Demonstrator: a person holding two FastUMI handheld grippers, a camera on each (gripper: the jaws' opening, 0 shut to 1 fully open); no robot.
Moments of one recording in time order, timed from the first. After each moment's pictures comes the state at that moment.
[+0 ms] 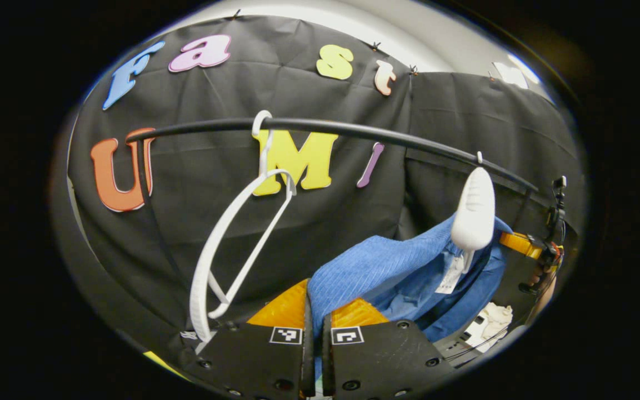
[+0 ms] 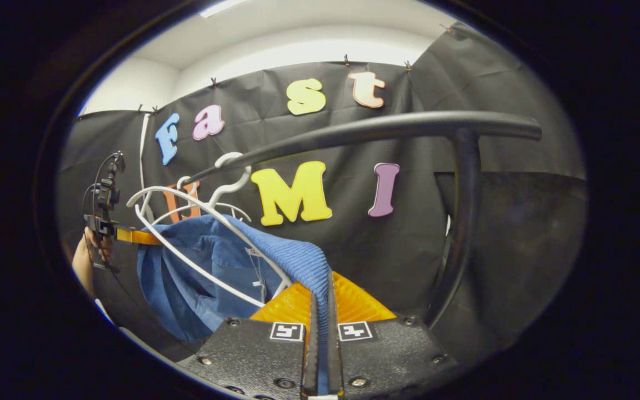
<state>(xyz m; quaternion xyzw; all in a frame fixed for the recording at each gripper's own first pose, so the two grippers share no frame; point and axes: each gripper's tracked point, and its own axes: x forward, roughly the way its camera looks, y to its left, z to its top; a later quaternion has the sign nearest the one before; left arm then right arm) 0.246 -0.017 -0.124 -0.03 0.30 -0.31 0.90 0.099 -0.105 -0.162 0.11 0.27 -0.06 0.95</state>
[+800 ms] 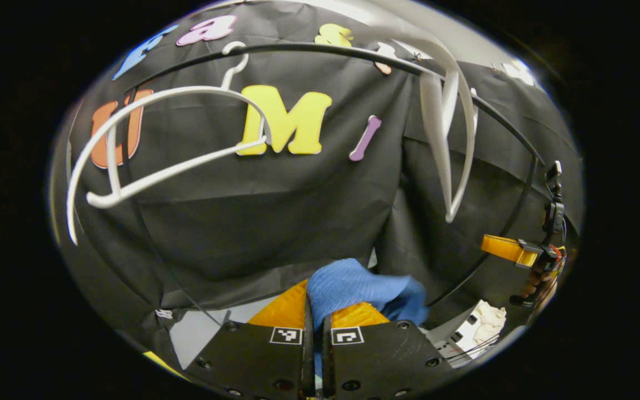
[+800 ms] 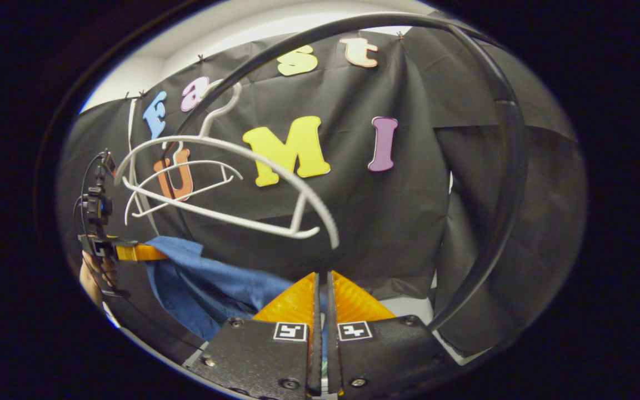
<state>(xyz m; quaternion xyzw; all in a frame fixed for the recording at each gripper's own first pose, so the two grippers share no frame) 0.179 -0.086 -0.218 -0.05 0.36 -0.32 0.88 0.080 -0.070 -0.252 0.13 0.35 -0.06 0.93</state>
